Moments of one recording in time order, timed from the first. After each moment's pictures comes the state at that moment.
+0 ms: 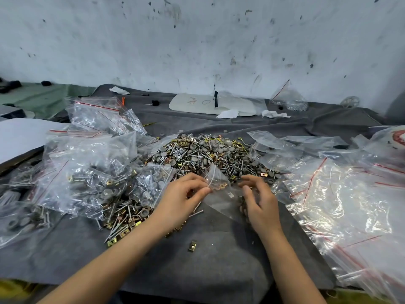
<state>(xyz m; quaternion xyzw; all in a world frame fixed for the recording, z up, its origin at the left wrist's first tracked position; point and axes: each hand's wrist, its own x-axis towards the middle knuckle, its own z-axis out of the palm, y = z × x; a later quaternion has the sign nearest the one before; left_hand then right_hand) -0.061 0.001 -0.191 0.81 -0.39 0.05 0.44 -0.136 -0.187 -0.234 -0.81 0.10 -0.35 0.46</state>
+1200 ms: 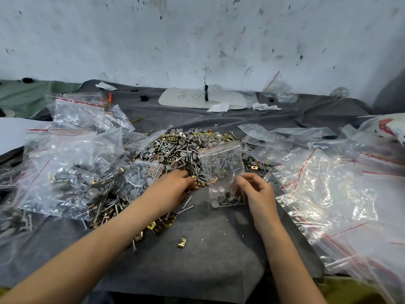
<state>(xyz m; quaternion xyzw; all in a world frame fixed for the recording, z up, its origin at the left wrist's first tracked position) -0.023 -0.010 -0.194 0.89 -0.46 0.02 0.02 -0.138 -0.195 -0.227 -0.66 0.17 -0.28 0.68</state>
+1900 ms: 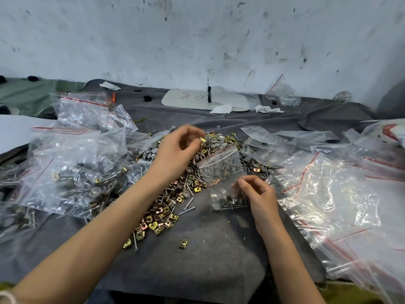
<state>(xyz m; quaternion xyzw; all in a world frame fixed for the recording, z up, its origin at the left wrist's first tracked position) -0.030 -0.029 -0.136 0.75 -0.33 0.04 0.58 -0.139 -0.195 -0.226 -0.65 0.14 -0.28 0.69</state>
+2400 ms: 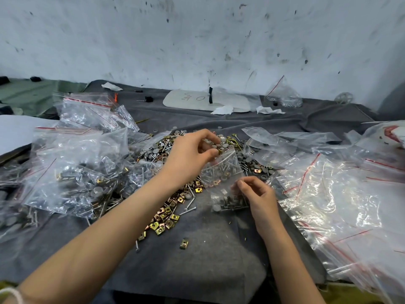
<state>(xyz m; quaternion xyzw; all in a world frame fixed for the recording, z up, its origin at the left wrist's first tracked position) -0.048 -0.043 -0.122 0.80 -0.35 0.03 0.48 -0.139 -0.194 -0.227 -0.66 0.11 -0.28 0.69</state>
